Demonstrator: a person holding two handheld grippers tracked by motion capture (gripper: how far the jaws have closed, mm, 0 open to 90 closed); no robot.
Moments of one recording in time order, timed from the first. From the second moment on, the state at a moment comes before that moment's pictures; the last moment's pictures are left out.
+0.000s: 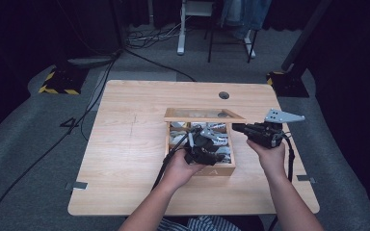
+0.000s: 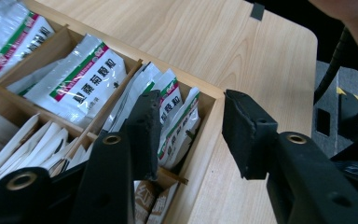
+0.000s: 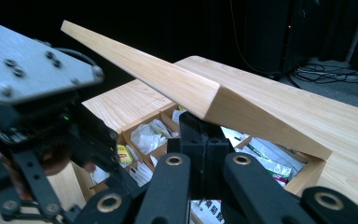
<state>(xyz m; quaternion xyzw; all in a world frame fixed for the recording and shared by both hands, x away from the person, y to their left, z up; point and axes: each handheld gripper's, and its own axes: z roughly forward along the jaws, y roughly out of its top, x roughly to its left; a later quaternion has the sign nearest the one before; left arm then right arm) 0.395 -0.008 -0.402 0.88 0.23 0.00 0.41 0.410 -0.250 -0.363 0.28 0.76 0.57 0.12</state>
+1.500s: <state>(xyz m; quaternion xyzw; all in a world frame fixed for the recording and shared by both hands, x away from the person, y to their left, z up) 0.420 -0.040 -0.434 0.92 0.21 -0.06 0.32 0.412 -0.248 -0.366 0.28 0.76 0.57 0.11</state>
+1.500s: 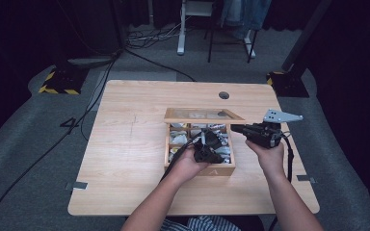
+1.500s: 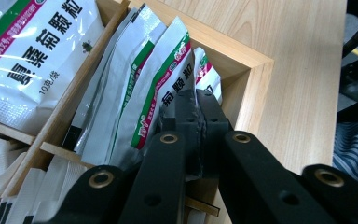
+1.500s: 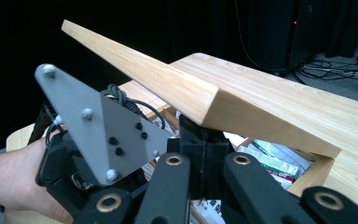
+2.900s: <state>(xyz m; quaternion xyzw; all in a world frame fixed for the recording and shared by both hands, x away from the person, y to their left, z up) 0.378 -0.002 -0.352 0.89 0.17 0.06 0.42 0.414 -0.247 -0.367 0.28 0.76 0.57 0.12</state>
